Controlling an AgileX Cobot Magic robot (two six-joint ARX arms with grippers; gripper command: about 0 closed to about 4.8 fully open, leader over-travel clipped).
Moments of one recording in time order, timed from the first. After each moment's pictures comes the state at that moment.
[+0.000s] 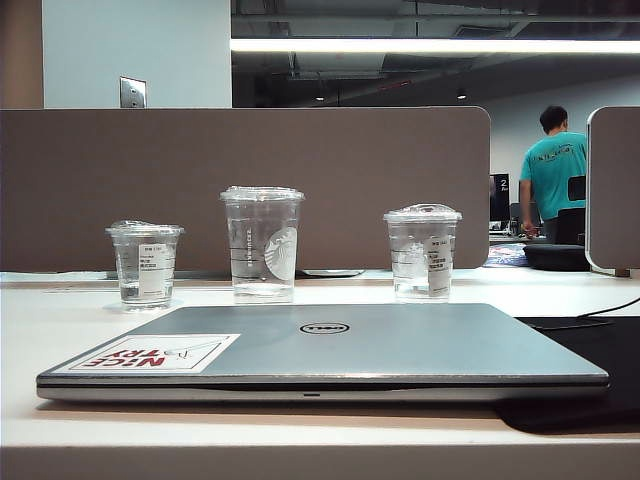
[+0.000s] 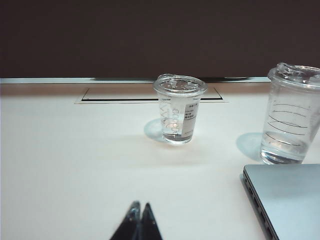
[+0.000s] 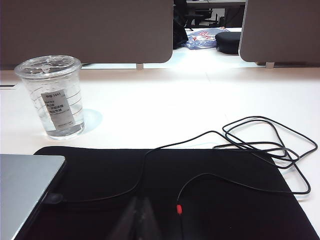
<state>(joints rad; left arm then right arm) 0.00 0.01 0.00 0.02 0.06 0.00 -0.02 0.00 0.01 -0.05 0.02 0.00</state>
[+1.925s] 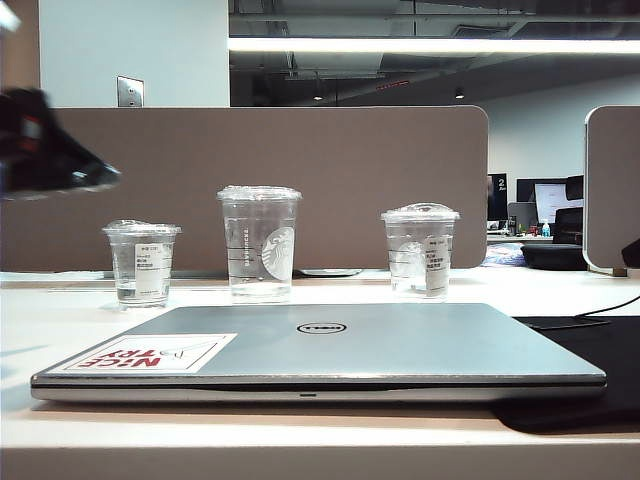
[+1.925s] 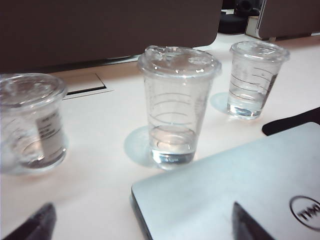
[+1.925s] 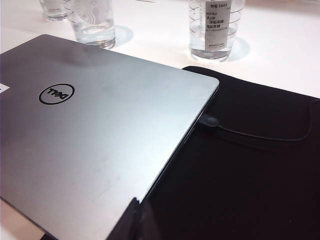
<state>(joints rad) -0.17 1.09 0.21 0.79 0.33 0.04 0.44 0.24 0.01 -0.05 0.02 0.00</state>
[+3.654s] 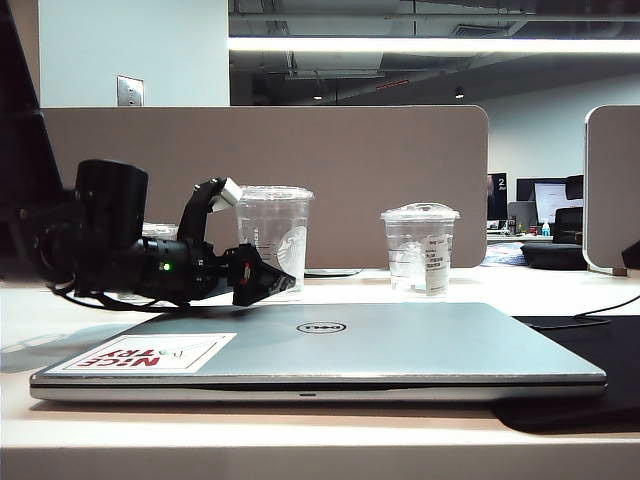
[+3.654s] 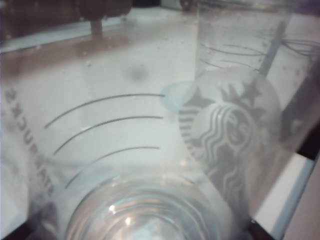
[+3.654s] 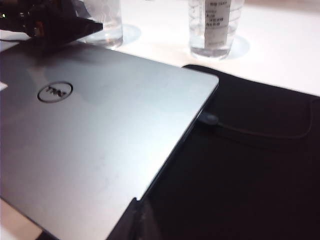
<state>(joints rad) -0.27 2.22 1.04 1.05 0.65 0.09 0.44 0.25 0.01 -0.05 0.02 0.00</state>
